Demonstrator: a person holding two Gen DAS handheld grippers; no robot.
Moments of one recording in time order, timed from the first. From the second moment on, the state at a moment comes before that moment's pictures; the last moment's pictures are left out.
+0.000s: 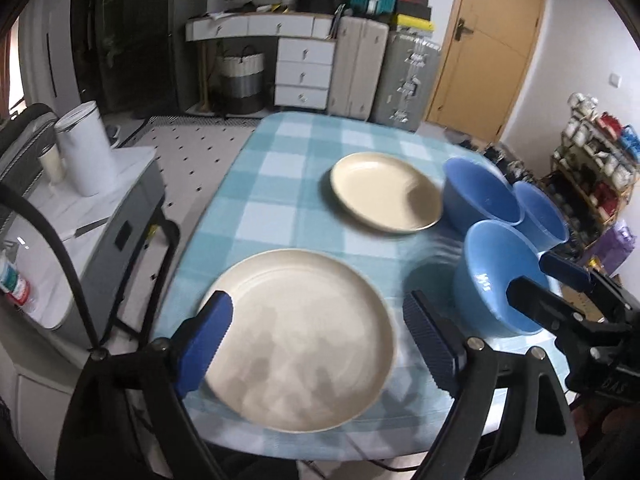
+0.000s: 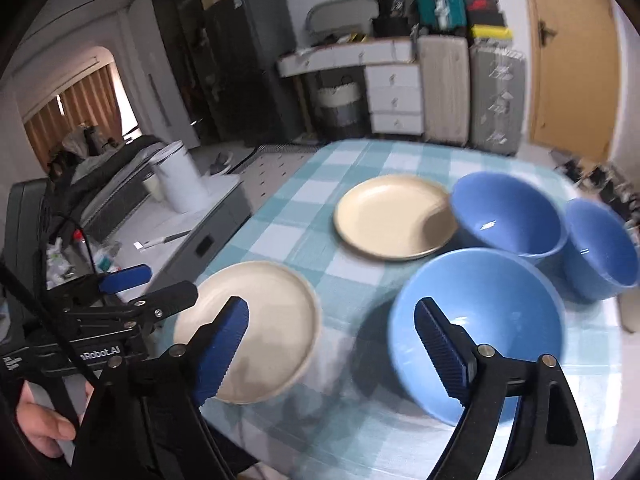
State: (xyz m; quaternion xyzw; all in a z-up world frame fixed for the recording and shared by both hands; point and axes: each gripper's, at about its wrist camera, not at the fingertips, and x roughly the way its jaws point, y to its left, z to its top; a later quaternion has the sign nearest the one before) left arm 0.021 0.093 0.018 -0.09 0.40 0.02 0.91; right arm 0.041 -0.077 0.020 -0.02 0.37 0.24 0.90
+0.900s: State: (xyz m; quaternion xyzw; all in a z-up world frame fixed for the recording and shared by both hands) left arm 0.013 0.060 0.002 -0.07 0.28 0.05 0.96; right arm -0.040 -0.163 0.021 0.01 0.15 0.13 0.98
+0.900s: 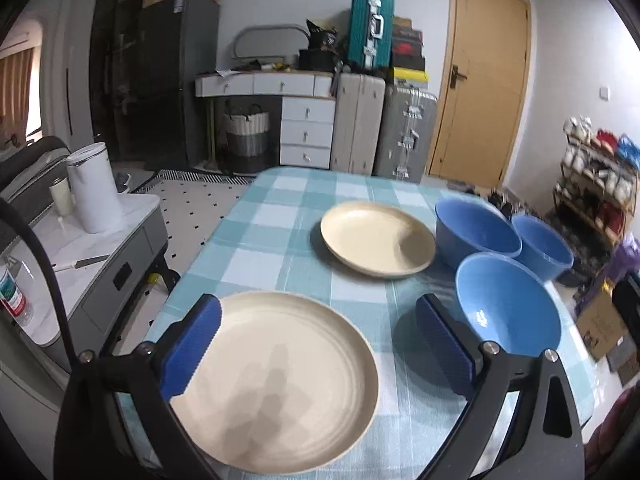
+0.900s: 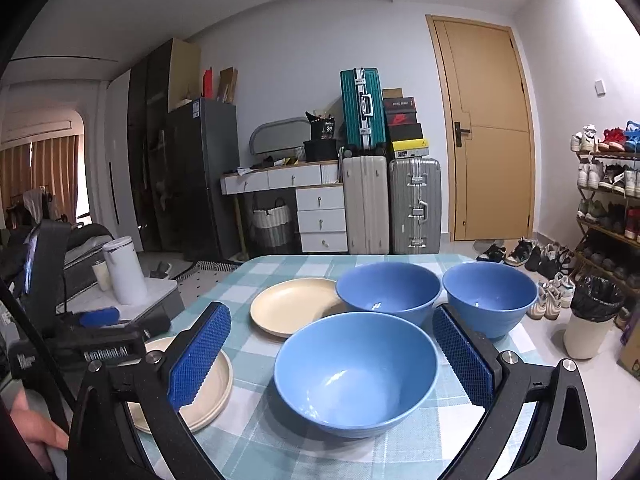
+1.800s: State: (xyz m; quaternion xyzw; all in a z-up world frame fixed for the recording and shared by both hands) left arm 0.034 0.072 -0.017 -0.11 0.36 0.03 0.92; right arm -0.029 -0.169 0.019 0.05 0.20 0.15 0.97
